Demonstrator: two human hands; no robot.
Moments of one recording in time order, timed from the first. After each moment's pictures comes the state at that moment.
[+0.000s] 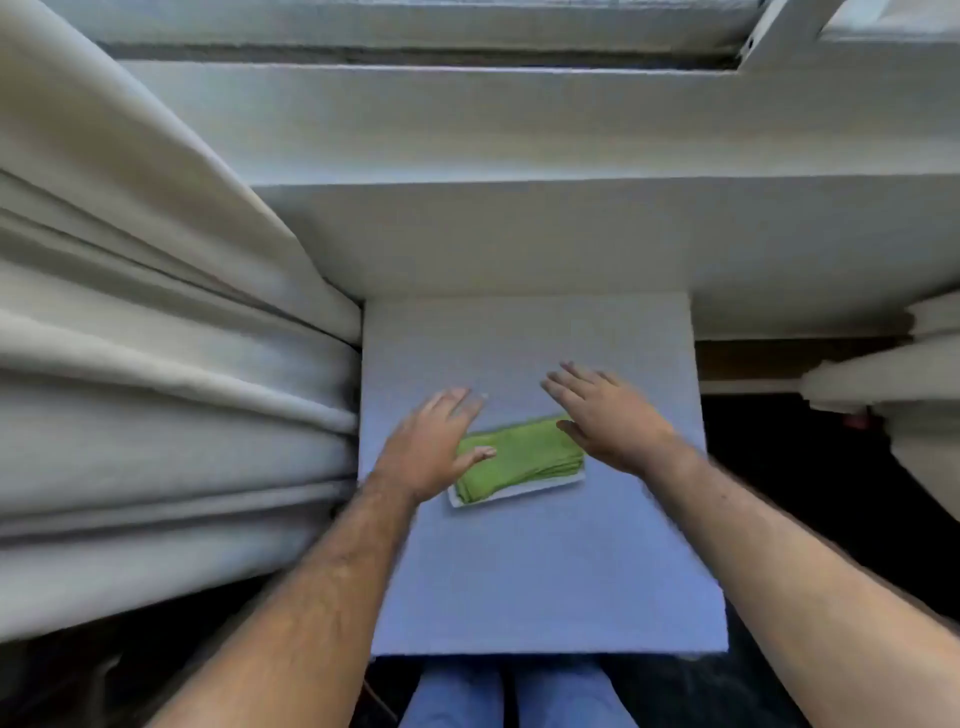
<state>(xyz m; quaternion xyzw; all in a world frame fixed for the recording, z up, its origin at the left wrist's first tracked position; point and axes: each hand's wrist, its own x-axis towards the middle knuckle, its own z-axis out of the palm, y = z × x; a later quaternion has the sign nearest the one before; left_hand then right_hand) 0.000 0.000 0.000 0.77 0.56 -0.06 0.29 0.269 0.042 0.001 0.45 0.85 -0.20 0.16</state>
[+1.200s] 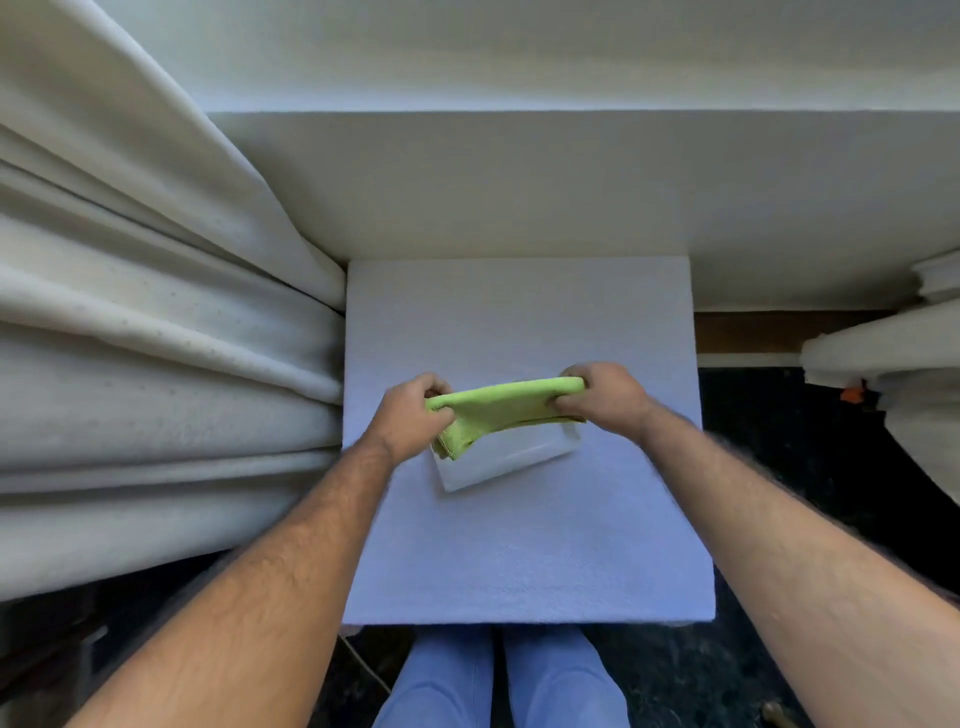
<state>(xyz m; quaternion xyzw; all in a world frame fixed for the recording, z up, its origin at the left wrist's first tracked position) -0.001 -0.006 -0.037 0.50 0.71 0.08 0.49 0.272 0.035 -0.021 0.65 0.58 -0.48 0.07</state>
